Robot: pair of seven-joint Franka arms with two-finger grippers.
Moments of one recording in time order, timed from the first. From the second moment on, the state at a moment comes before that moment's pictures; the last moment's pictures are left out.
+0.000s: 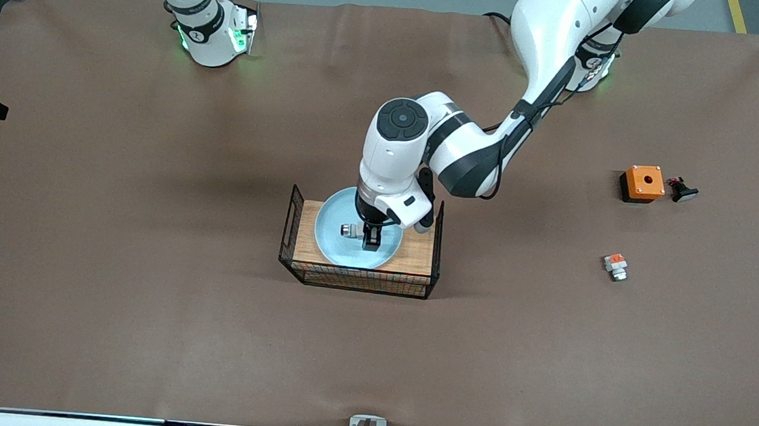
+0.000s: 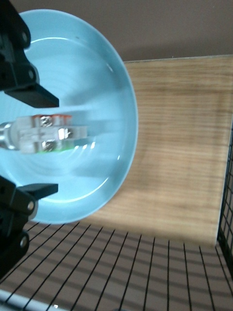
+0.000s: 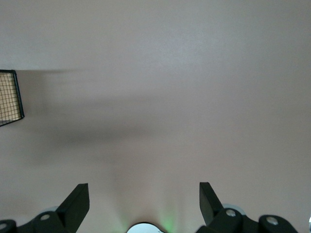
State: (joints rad) left arm -0.62 0.74 -0.22 -1.22 0.18 2.19 -2.43; right arm -0.11 0.12 0.00 -1.30 -0.03 1.32 -0.04
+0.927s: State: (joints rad) left arm -0.34 0.34 -0.22 -1.23 -0.05 1.72 -1.88; right arm -0.02 -0.02 -0.02 -1.41 -0.02 1.31 -0.02
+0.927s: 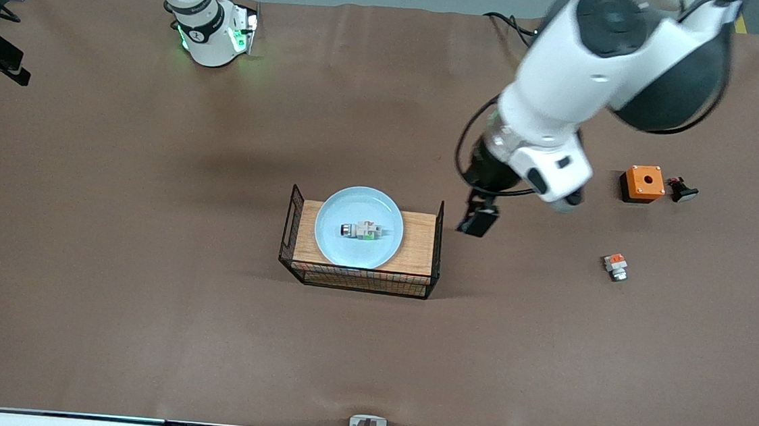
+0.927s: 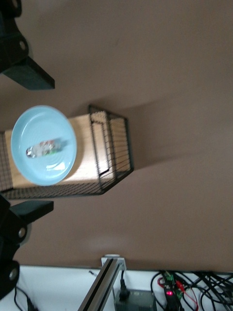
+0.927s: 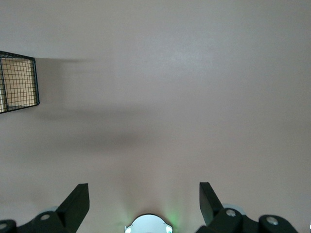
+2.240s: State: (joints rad) left arm 0.19 0.04 -0.20 -1.53 -0.09 1.51 -0.23; right arm 0.02 -0.14 -0.07 -1.58 0.00 1.41 -0.01
